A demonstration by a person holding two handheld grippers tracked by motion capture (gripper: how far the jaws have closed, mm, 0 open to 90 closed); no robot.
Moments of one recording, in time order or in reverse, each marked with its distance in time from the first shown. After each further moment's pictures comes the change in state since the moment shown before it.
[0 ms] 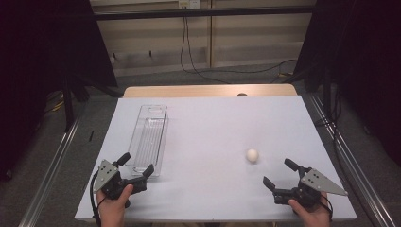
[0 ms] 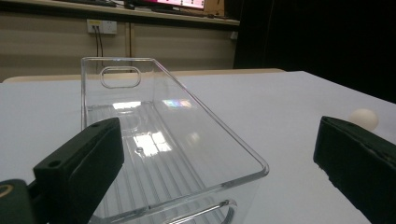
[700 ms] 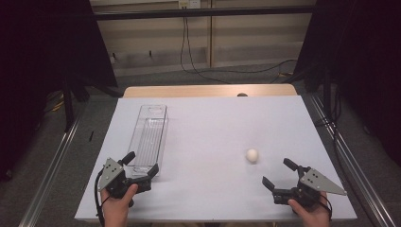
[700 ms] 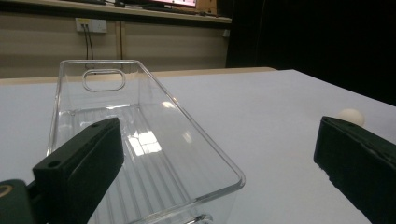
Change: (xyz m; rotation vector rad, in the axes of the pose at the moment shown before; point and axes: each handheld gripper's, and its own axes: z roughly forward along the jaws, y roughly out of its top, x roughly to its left) left arm -0.011 0.006 0.006 0.011 -0.021 0.011; right arm 0.001 0.001 0.001 -0.001 0.013 -0.003
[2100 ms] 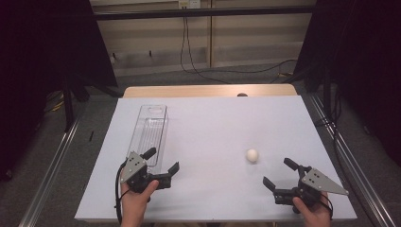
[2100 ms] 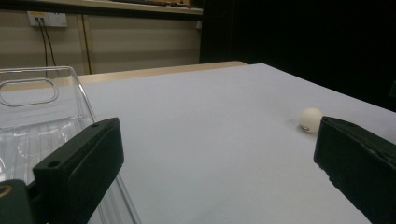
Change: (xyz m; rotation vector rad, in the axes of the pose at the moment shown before) left arm -0.038 0.012 0.036 0.052 -0.100 0.031; right arm -0.001 0.001 -0.001 -0.012 0.016 0.001
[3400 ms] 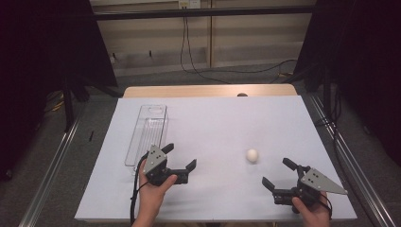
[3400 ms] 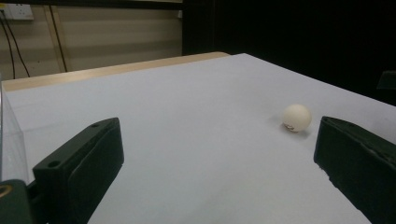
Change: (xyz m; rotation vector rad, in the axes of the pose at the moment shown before) left arm -0.023 0.005 0.042 0.038 -0.063 0.026; right arm 0.001 0.000 0.001 0.001 0.012 -0.003
